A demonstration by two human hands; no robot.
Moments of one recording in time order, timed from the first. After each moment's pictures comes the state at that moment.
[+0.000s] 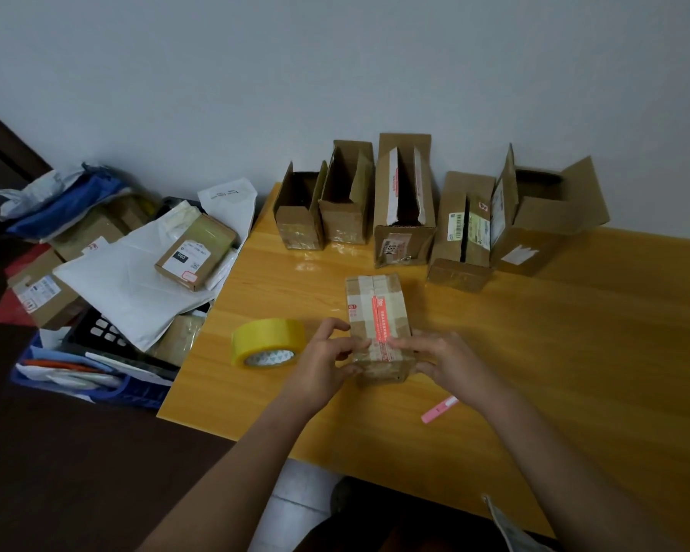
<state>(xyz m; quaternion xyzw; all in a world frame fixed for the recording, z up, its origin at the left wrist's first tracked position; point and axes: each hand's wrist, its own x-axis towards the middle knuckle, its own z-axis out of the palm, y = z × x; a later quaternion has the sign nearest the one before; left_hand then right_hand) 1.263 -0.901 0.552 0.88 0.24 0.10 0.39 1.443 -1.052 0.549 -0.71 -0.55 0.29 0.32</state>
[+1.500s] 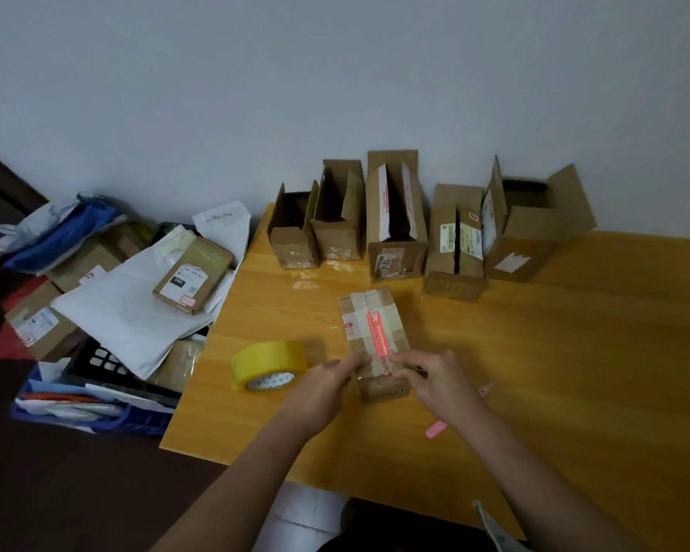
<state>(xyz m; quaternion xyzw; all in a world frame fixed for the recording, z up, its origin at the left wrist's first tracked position) 1.259 -0.893 0.544 0.93 0.19 0.00 0.30 1.416 -1.045 0.550 -0.78 -0.41 0.27 0.40</state>
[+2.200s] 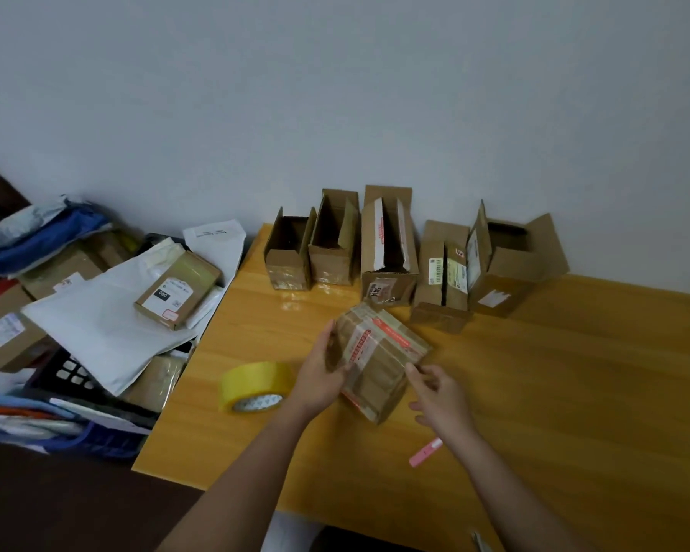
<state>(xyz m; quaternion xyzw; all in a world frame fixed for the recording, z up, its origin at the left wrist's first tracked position) 1.301 -0.881 0.579 0.70 0.34 0.09 0.62 1.417 -1.038 0.573 -0.82 -0.11 0.33 0.45</state>
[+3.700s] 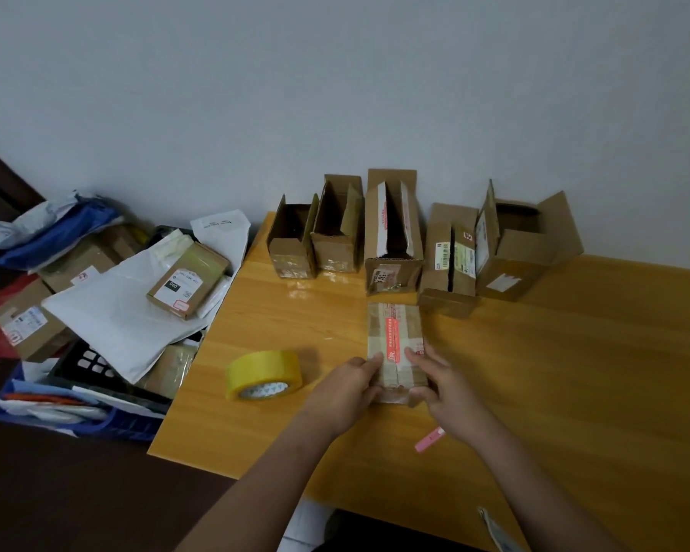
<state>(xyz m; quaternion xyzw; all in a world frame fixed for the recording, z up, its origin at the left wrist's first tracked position) 1.303 -0.912 0.568 0.94 0.19 -0.06 0.28 1.431 -1.057 0.573 -0.79 -0.36 0.35 0.34</state>
